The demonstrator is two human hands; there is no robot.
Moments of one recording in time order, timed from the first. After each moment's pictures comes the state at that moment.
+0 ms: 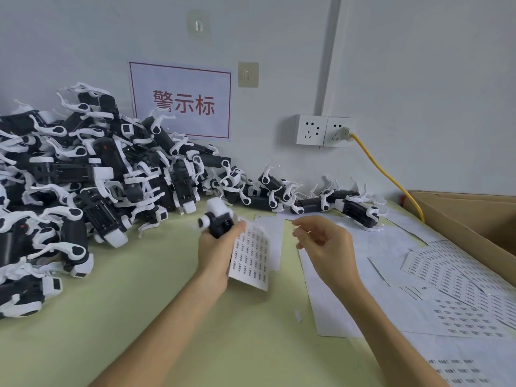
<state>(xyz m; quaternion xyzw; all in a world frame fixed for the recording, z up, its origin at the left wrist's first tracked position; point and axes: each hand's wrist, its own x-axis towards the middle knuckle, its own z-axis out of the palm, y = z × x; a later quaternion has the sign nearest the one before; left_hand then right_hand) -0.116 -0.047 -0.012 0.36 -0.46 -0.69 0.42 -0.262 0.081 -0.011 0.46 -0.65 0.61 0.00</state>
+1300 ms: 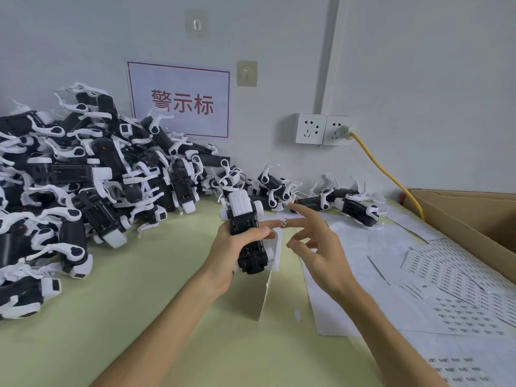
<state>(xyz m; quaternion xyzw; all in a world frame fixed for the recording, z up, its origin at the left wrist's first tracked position) -0.108 -0.034 0.001 0.16 -0.62 -0.70 0.32 -0.254 0.086 -0.010 0.53 -0.63 0.56 -0.05</state>
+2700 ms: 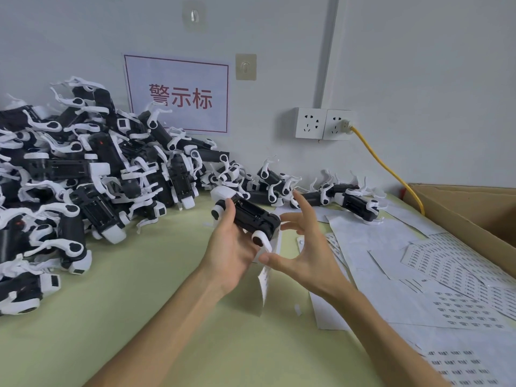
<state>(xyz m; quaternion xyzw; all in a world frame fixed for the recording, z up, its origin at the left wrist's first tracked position) -0.115 -0.034 -0.001 0.11 -0.44 -0.84 0.30 -0.245 0.077 -0.022 0.56 -0.63 0.53 -0.05</state>
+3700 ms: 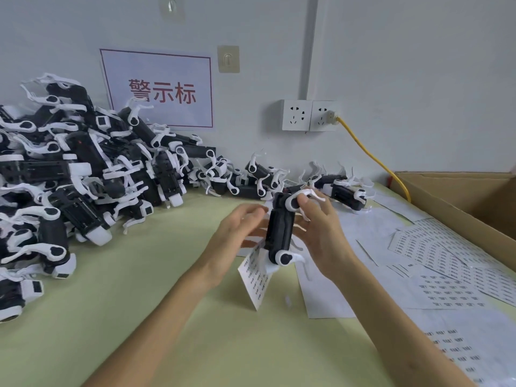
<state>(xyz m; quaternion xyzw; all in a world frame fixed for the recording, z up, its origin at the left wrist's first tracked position) -0.119 -0.035 -0.007 0.12 -0.73 -0.60 0.29 -0.262 0.086 0.007 0.32 -0.47 0.77 -0.29</state>
